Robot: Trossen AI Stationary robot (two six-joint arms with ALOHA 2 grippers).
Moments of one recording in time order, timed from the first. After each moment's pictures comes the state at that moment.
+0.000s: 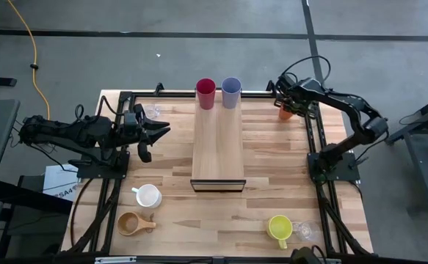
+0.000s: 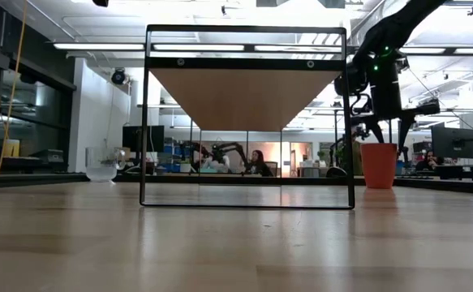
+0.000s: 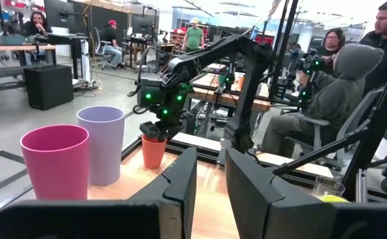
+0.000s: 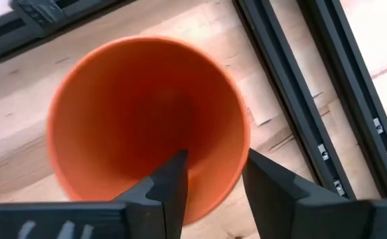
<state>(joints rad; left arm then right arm) -0.08 0.69 0.75 -0.06 -0.46 -0.11 -0.90 1.49 1.01 -1.01 0.28 1.10</state>
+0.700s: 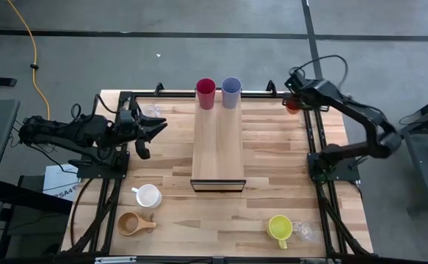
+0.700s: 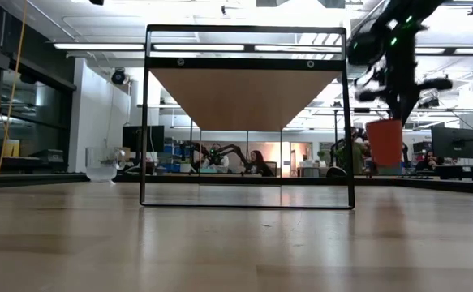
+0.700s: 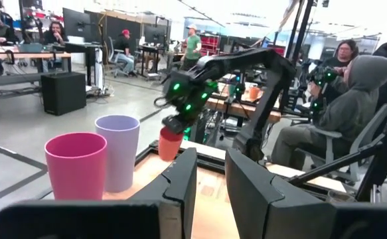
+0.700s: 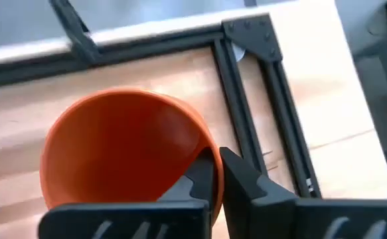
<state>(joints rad) -0.08 0.66 0.75 -0.05 -0.52 -0.11 -0.89 1.26 1.01 -1.06 0.43 0.83</state>
